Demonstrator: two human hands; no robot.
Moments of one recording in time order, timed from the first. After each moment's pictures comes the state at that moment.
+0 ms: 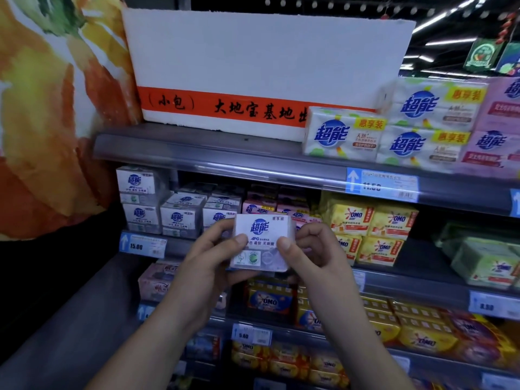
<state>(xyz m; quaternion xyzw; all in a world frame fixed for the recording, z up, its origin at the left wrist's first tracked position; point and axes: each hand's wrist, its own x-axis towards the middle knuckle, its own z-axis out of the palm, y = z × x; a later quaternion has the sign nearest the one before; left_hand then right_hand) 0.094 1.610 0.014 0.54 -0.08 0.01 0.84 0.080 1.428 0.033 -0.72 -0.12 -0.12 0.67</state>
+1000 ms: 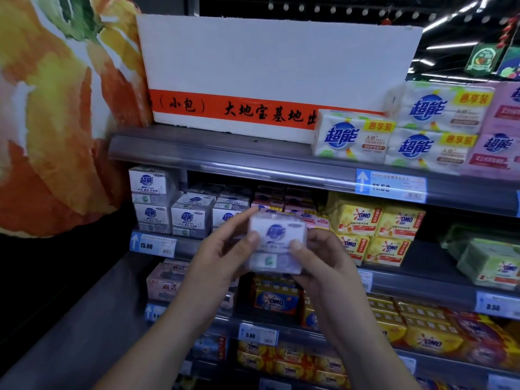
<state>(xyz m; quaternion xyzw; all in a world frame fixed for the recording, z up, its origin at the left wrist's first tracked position) 0.087 1.618 0.015 0.62 -0.16 0.08 0.76 0.079 1.436 0.025 -0.58 -0.08 -0.04 0.81</state>
